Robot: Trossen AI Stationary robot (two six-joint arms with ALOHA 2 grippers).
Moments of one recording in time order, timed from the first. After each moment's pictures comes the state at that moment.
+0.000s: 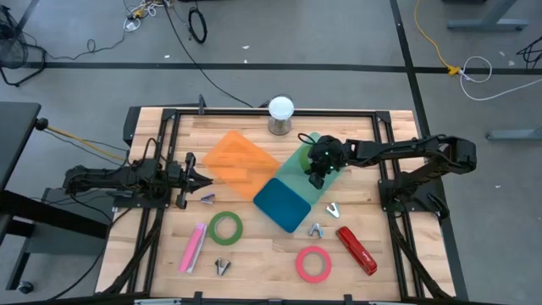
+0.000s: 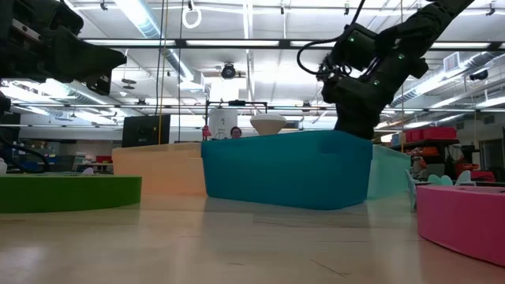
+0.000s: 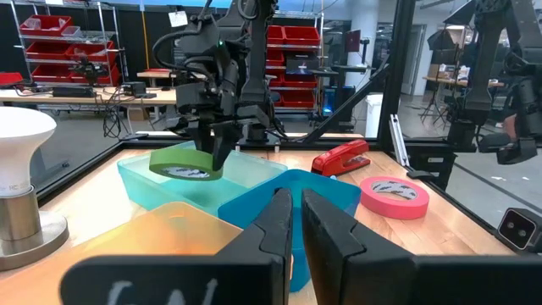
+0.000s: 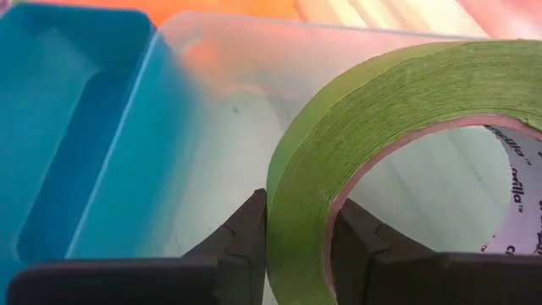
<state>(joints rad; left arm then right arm) -0.03 0.01 0.01 0.05 0.00 -0.04 -0.27 1.41 0.69 -0.19 -0.12 0.23</state>
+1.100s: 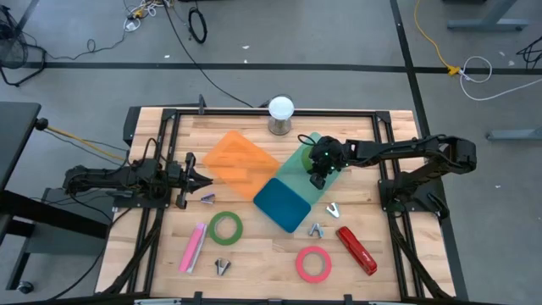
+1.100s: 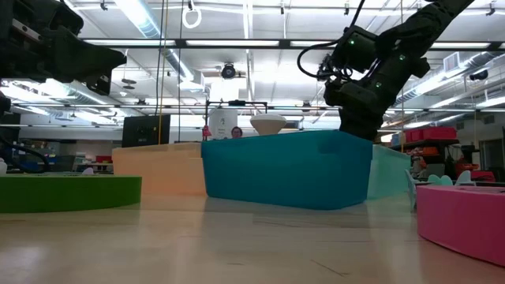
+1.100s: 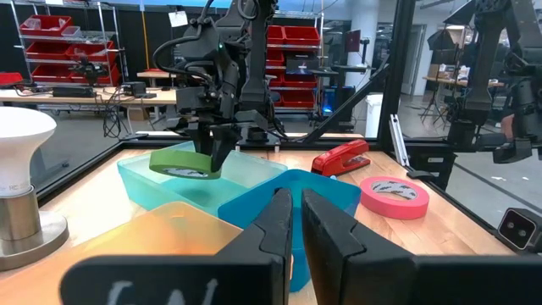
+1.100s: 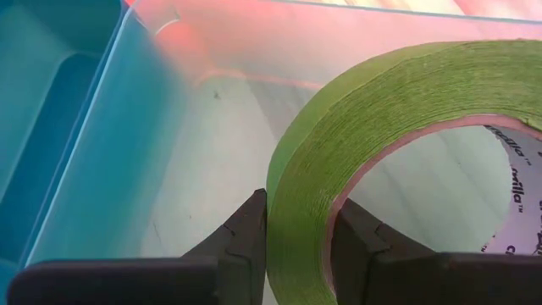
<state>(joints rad) -0.03 0.01 0.01 0.05 0.00 -0.04 -0.27 1.41 0.69 -0.23 -0.09 0.22</state>
